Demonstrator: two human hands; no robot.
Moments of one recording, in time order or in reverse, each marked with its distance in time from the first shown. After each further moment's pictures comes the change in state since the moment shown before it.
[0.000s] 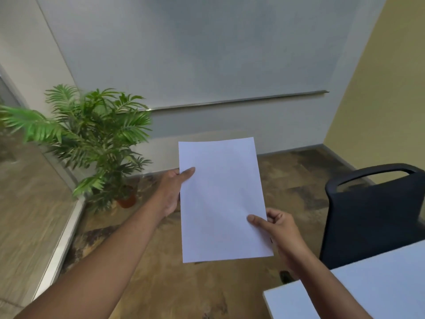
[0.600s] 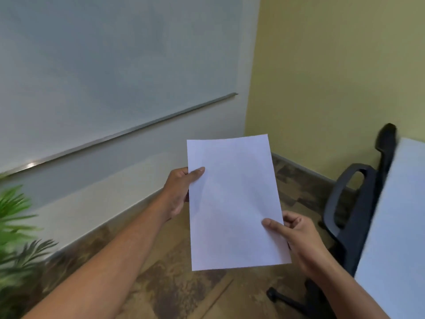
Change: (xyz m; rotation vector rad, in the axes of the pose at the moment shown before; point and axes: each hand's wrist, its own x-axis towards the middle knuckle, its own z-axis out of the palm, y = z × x) left_hand 0.339 0.065 0.135 0.189 -0.530 -0.023; right_hand 0.196 -0.081 -0.019 0.076 0.572 -0.078
